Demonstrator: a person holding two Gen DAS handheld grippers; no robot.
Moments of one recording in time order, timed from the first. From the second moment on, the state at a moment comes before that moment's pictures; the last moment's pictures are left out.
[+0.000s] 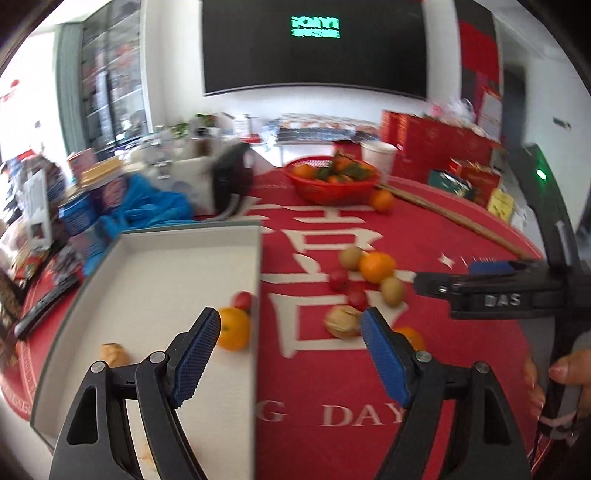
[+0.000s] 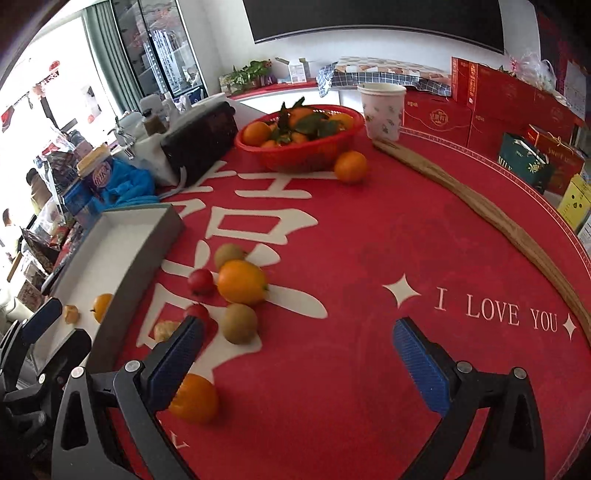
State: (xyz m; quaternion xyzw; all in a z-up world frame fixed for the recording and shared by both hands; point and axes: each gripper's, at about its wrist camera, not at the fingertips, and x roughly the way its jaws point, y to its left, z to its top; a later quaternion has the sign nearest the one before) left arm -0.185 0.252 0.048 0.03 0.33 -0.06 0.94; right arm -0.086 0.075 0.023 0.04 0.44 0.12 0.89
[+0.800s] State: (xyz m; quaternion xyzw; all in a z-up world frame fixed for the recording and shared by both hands) left arm -0.191 0.228 0.025 0.02 0.39 -0.15 0.91; right arm -0.084 0.119 0.009 -0.05 0.43 0.14 0.89
